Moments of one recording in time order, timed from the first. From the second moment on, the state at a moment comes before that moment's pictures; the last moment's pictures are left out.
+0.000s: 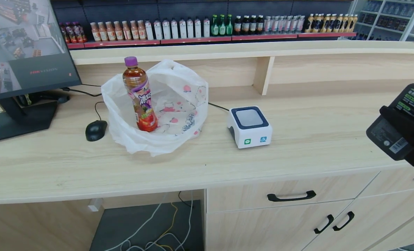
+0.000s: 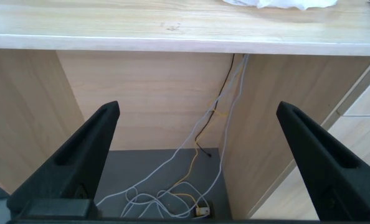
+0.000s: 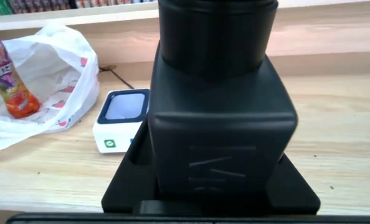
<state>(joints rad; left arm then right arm) 0.00 0.00 0.00 0.00 0.00 0.01 0.32 1.12 -0.40 -0.95 -0.14 0.00</state>
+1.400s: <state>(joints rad) 0.00 0.00 0.00 0.00 0.00 0.01 0.47 1.65 -0.90 -1.20 -0.04 -0.60</state>
